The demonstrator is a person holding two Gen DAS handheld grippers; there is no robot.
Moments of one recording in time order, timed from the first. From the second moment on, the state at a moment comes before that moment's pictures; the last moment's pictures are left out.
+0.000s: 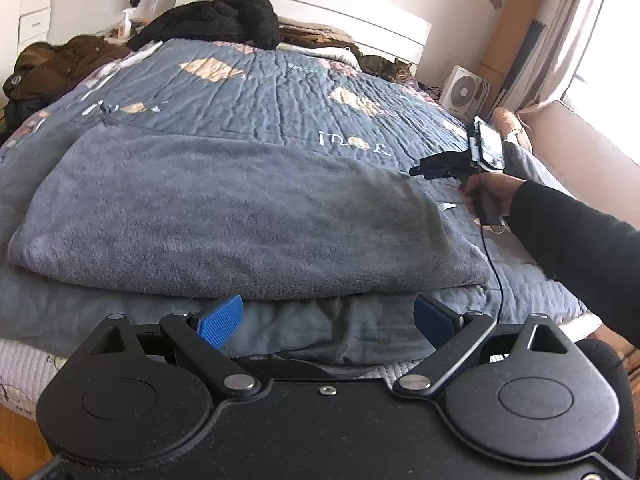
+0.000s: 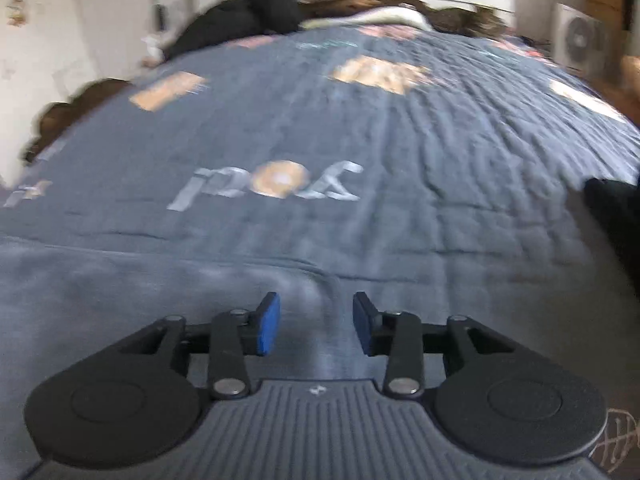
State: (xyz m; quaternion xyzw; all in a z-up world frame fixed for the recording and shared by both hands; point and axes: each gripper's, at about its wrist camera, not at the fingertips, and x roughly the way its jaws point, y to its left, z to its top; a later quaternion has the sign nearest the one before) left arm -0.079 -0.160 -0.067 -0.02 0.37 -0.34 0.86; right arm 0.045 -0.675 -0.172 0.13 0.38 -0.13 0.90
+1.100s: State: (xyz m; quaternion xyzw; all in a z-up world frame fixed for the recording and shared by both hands) left arm -0.045 -0.102 -0.058 -0.05 0.34 -0.25 0.91; right arm 0.012 -0.659 -0.105 0.17 0.30 -0.18 0.92
